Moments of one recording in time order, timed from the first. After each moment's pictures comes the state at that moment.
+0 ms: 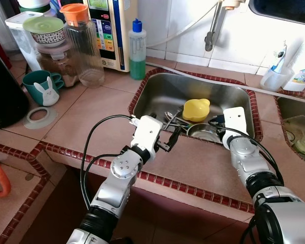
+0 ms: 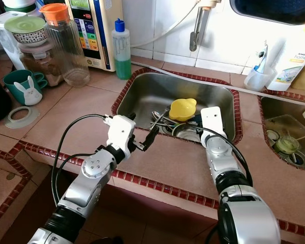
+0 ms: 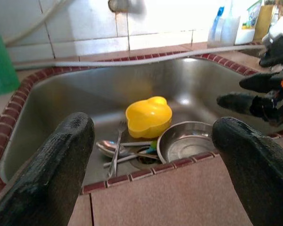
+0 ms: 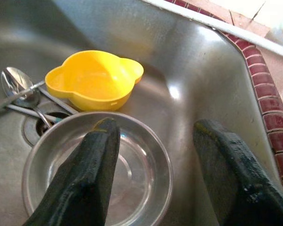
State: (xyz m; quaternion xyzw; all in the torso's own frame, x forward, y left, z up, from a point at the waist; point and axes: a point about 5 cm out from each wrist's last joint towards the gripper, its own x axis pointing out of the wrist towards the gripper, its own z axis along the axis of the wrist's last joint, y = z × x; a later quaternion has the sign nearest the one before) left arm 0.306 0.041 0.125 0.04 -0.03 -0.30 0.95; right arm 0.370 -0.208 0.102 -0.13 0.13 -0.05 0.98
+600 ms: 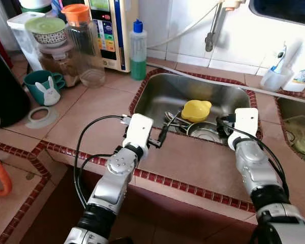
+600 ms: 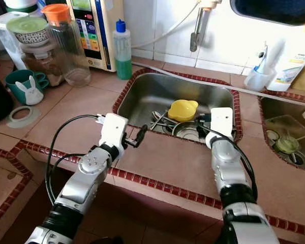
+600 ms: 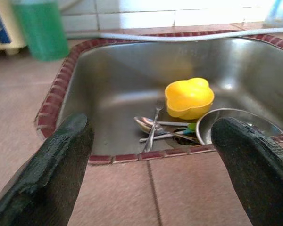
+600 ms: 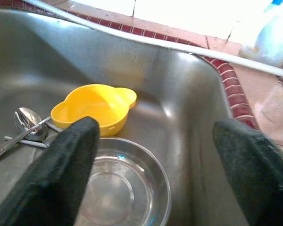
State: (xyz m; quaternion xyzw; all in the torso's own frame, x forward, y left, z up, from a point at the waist) left arm 0.318 0.062 0.120 0.03 0.02 -0.21 0.98; right arm 0.348 -0.219 0.112 -0.07 0.06 -0.06 0.99
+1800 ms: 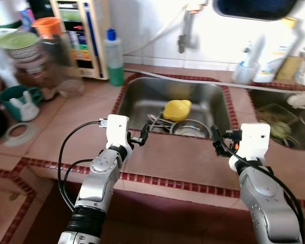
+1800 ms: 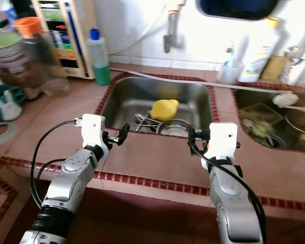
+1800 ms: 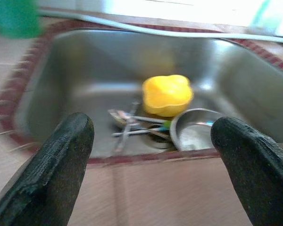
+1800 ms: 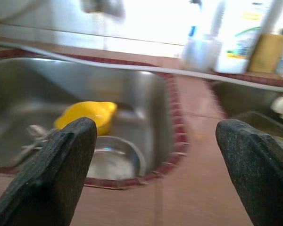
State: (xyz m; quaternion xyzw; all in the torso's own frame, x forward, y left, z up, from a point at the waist) left arm 0.319 0.096 0.112 -0.05 0.07 -0.16 0.98; right arm 0.270 -0.180 0.153 -0.04 0.02 -0.02 1.00
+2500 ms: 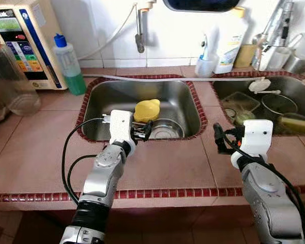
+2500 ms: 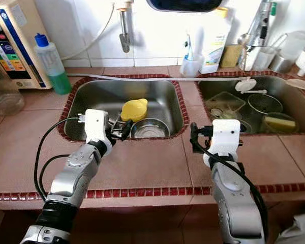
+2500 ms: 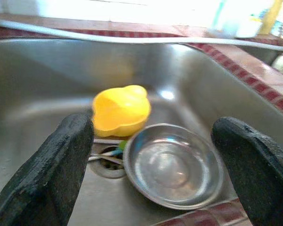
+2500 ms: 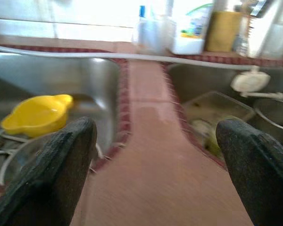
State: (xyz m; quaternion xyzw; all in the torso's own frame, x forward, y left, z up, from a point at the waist) left arm 0.326 0.090 0.122 -0.06 0.06 -0.15 0.98; right arm 0.272 -0.180 0.154 -0.04 0.03 -0.02 1.00
